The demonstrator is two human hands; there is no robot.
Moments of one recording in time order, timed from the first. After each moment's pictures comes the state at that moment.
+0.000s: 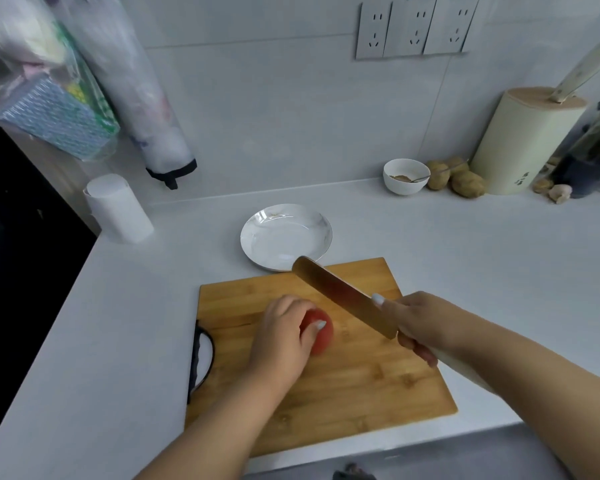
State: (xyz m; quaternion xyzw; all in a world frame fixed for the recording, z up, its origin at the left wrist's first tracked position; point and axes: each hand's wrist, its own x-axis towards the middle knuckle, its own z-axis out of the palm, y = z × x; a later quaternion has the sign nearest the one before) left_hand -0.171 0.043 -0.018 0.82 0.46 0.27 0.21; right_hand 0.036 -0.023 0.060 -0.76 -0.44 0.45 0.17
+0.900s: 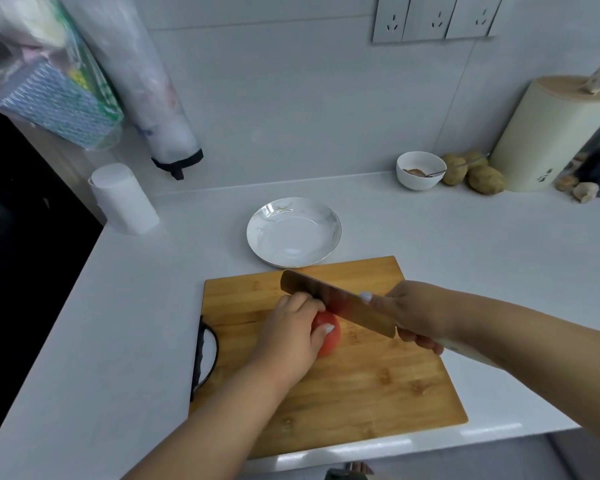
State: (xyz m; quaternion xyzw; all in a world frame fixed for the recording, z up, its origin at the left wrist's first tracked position) left_hand -0.168 0.053 -0.016 0.85 0.45 0.21 0.18; right_hand 0.036 0.016 0.063 -0.74 -0.52 0.43 0.01
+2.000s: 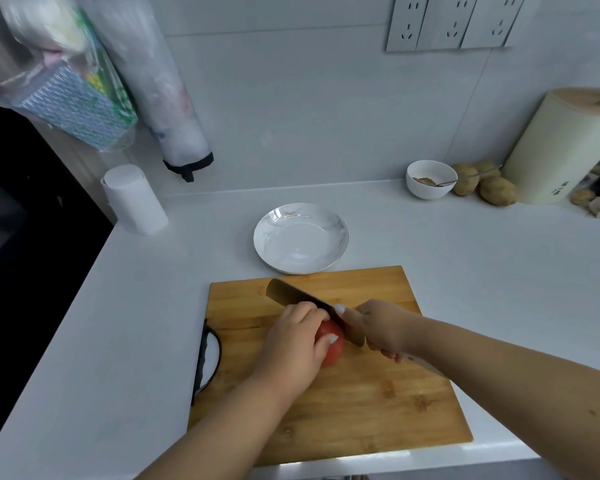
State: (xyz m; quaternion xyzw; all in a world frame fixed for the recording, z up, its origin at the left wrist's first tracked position) left_hand -0.168 0.049 -0.019 0.85 0.45 0.22 0.18; right_hand 0.007 0.045 0.018 -0.71 -0.54 0.45 0.01
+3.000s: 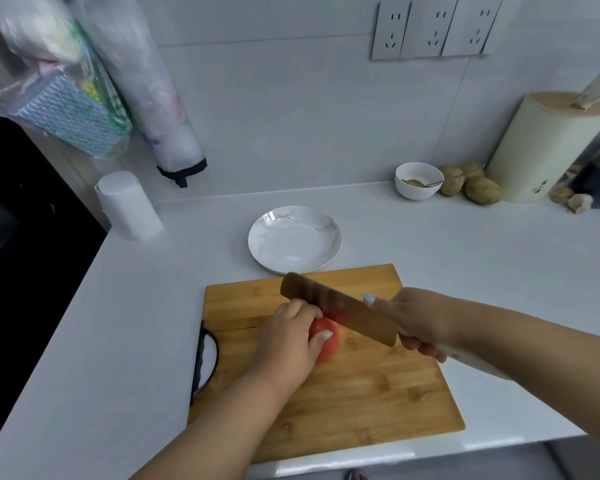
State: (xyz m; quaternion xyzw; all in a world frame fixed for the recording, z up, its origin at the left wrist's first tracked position) left_hand -0.169 0.048 -0.015 0.84 0.46 0.22 0.19; right_hand 0.033 0.011 0.072 -0.74 -0.50 0.45 0.03
